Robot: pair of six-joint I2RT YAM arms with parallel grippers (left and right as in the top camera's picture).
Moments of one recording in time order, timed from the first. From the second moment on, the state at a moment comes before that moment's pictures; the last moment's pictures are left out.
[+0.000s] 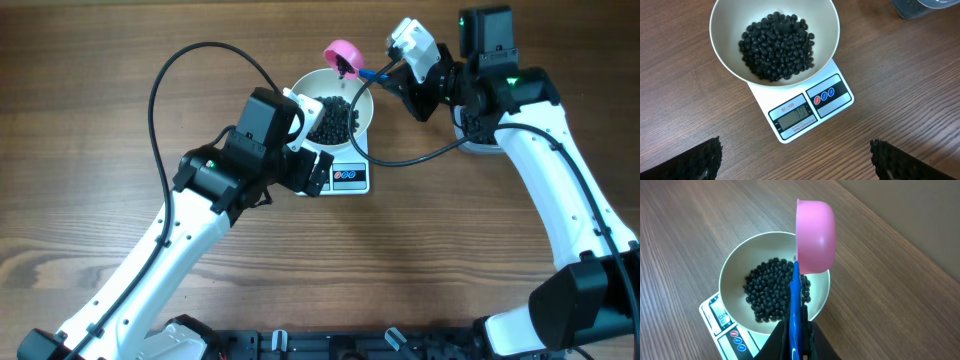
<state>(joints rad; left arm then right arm) -0.53 1.36 1.20 -0.78 0.05 -0.04 0.20 1.66 1.48 -0.67 -0.53 -0.56</state>
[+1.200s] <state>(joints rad) -0.53 1.36 1.20 -0.78 0.05 -0.04 0.28 1.66 1.48 -0.74 -0.49 -0.58</state>
